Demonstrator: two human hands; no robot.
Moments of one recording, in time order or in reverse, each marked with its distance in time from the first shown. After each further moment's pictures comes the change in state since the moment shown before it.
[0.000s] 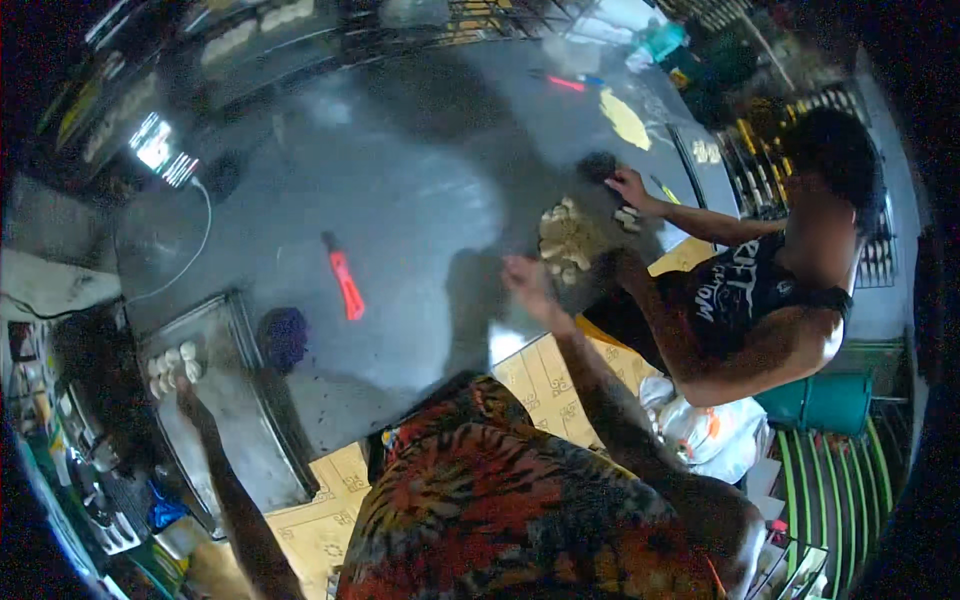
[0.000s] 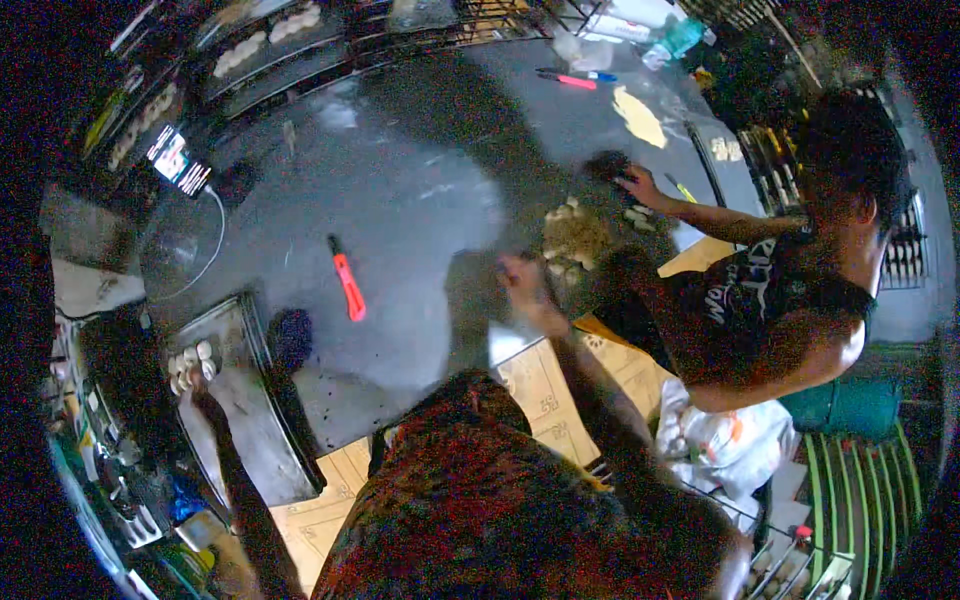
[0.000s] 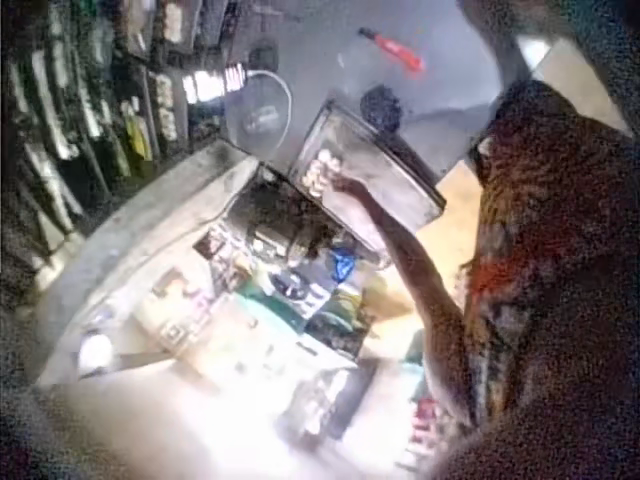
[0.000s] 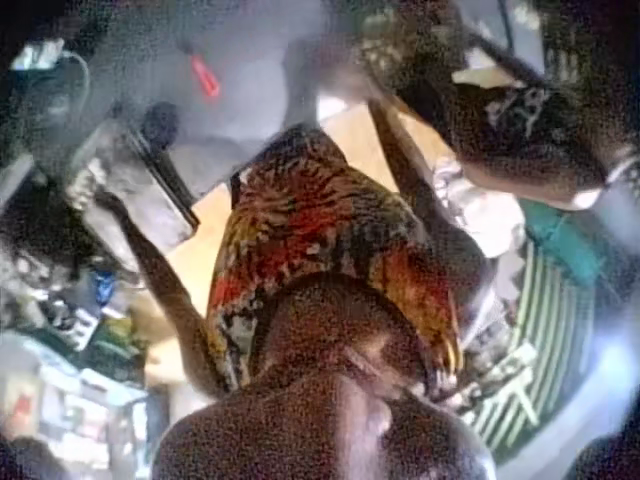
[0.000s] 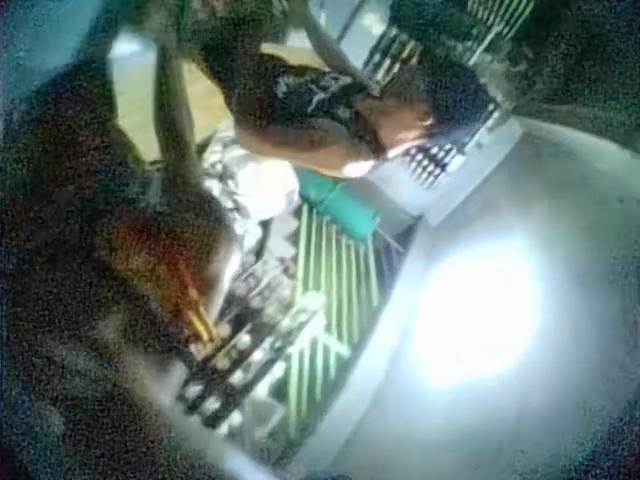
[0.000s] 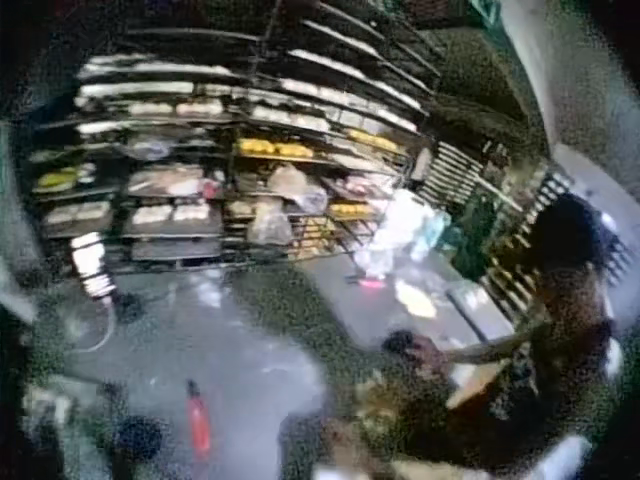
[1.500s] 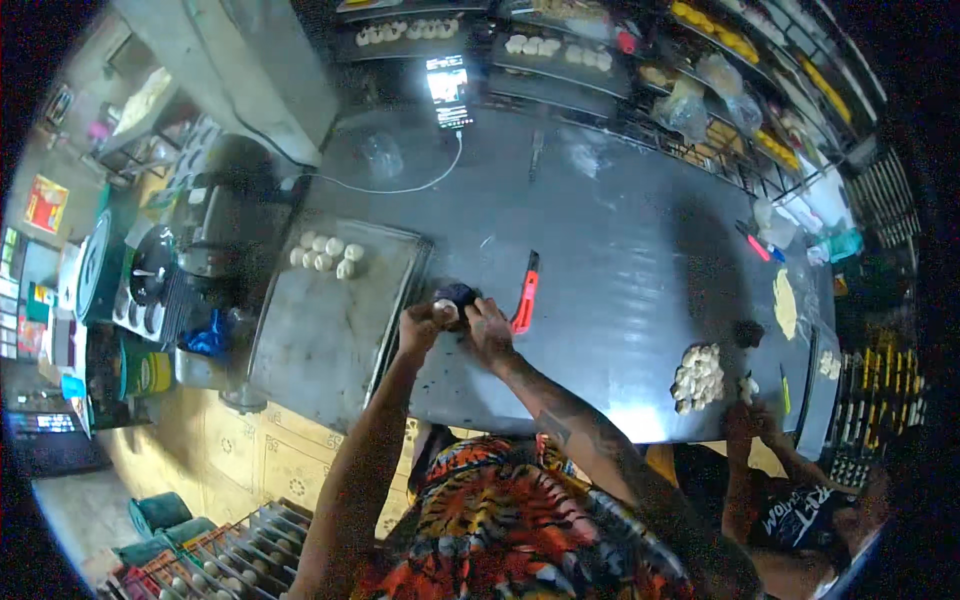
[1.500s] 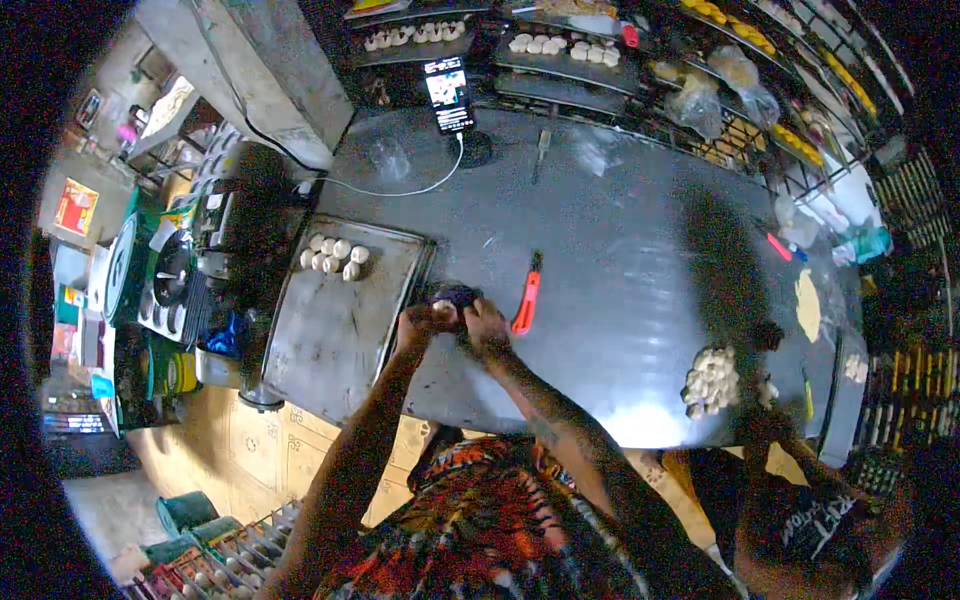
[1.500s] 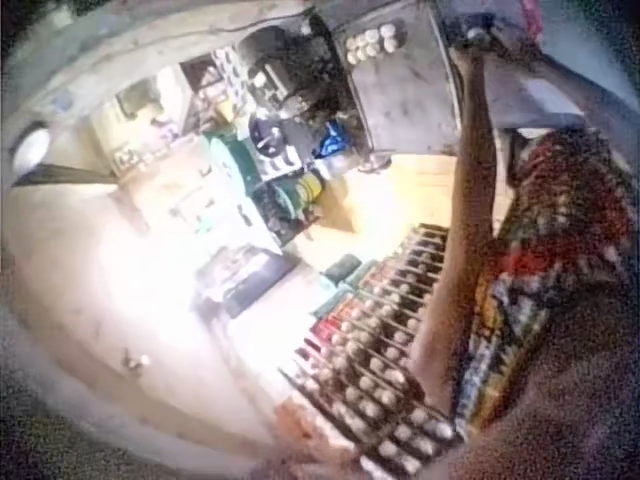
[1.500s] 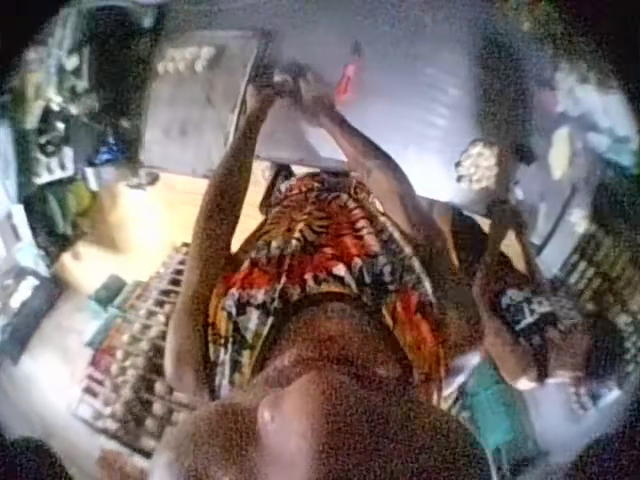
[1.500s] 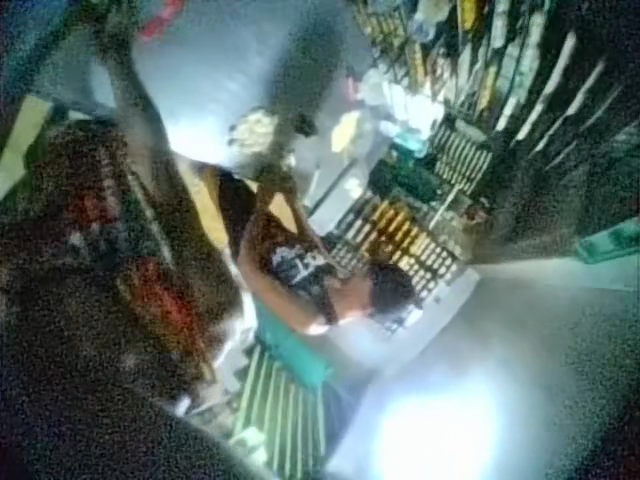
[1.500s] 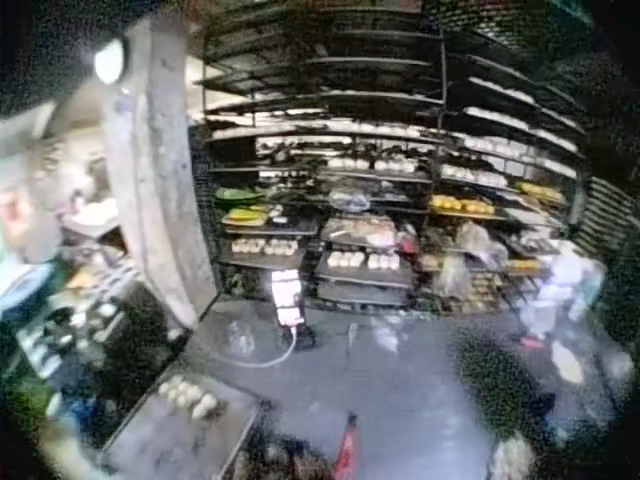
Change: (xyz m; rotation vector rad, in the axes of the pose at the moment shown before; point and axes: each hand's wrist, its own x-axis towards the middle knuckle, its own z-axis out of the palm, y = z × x) left_hand 0.021 0.220 0.021 -1.216 -0.297 -0.973; right_hand 0.052 -0.192 0.307 -0.103 -0.179 -0.475
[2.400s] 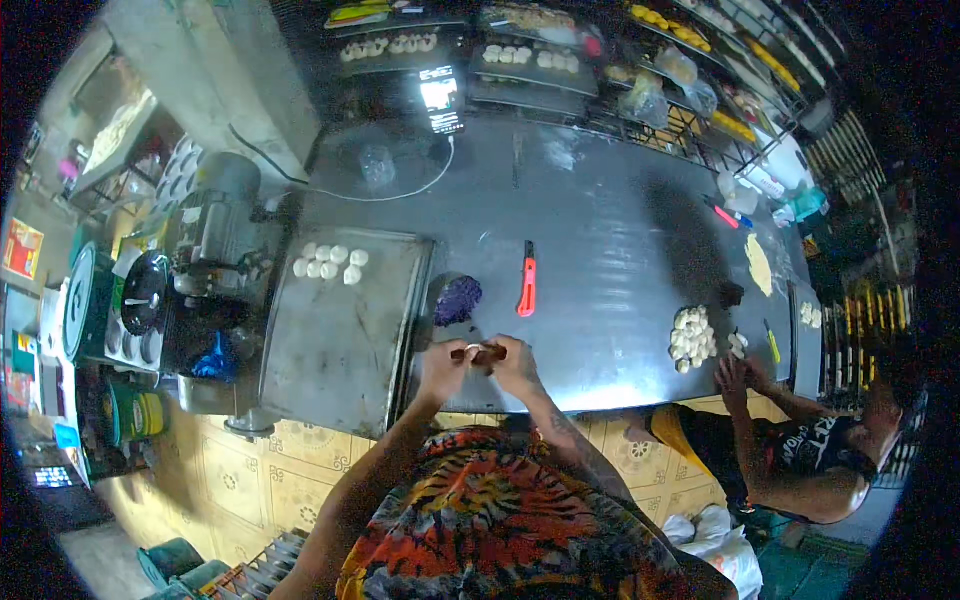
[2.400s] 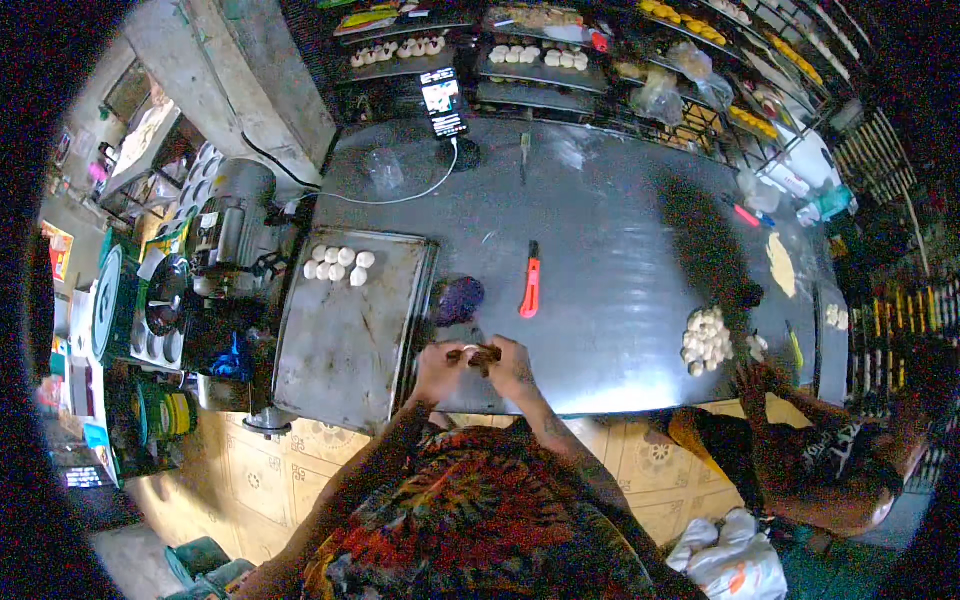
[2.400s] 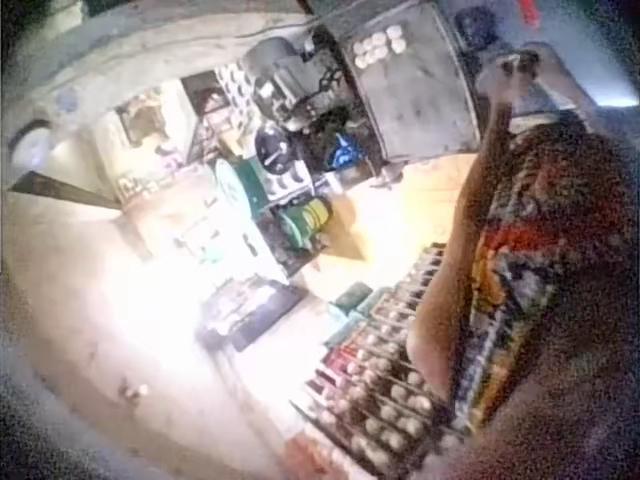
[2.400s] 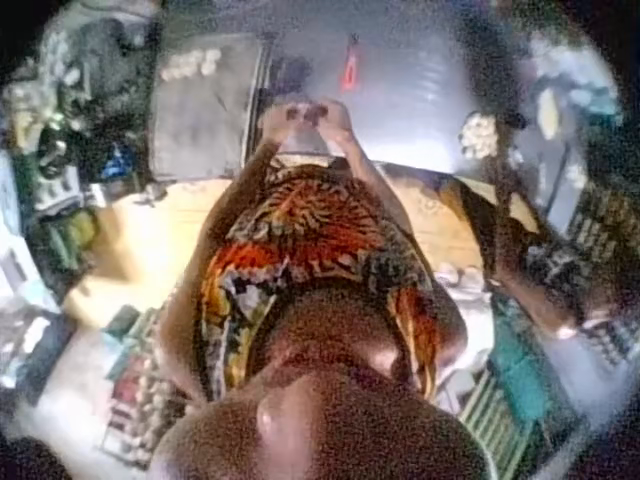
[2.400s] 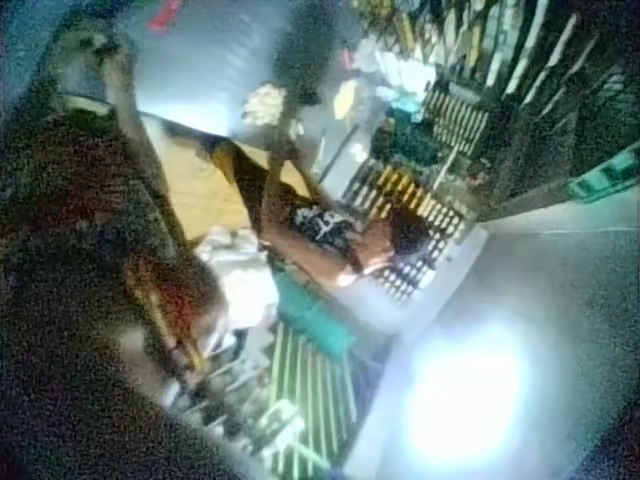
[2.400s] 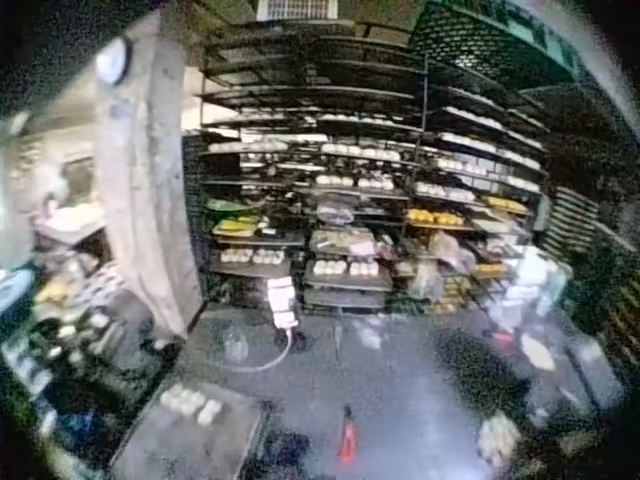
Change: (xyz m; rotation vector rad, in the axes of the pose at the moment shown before) left_hand -0.066 -0.038 -0.029 0.399 -0.321 0.295; right_hand -0.092 -0.079 -0.085 0.613 -0.229 0.325
